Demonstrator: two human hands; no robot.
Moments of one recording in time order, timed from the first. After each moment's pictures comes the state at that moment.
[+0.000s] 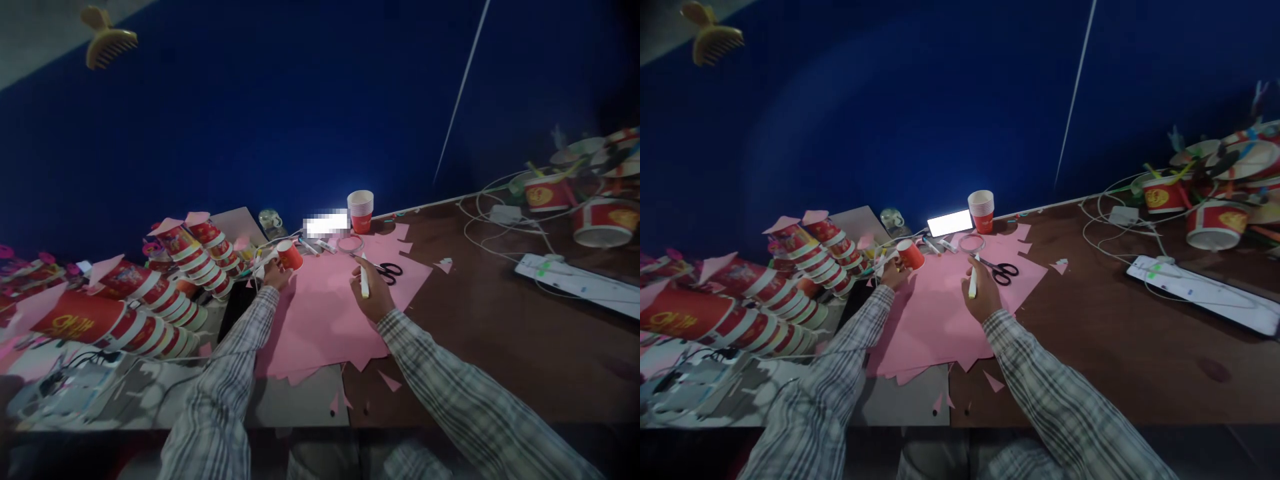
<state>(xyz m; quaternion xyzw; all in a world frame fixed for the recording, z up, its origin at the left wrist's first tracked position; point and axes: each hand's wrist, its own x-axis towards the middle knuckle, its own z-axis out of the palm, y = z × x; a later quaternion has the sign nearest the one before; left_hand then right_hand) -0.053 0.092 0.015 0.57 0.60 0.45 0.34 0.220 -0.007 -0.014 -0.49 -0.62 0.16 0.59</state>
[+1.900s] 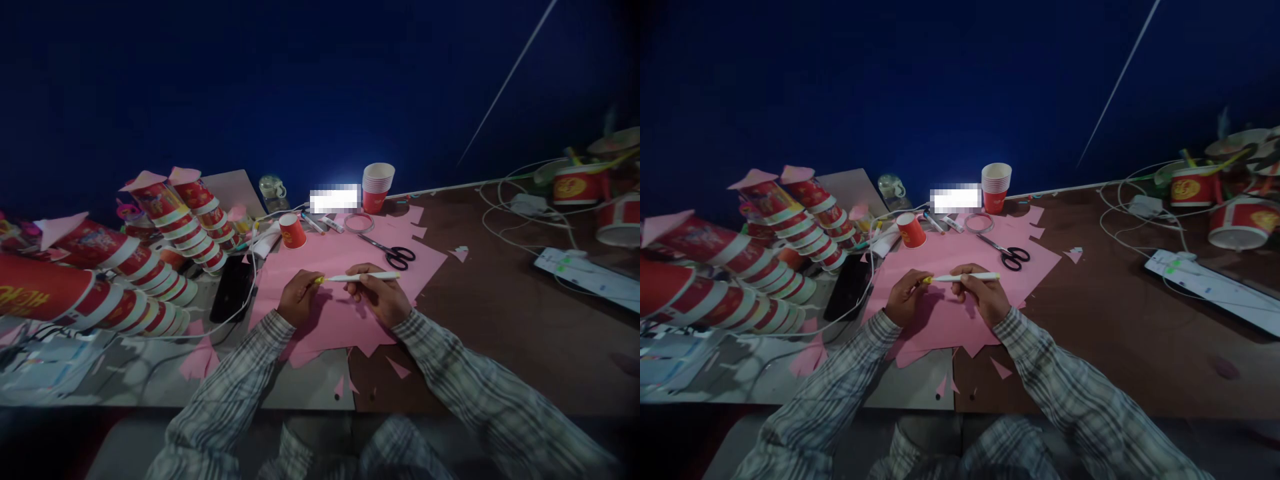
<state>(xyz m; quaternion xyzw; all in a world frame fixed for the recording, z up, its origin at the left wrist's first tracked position) -0.002 -0.037 0.010 0.71 0.43 0.46 0.31 0.204 -0.049 0.024 -0.30 -0.41 0.65 0.57</state>
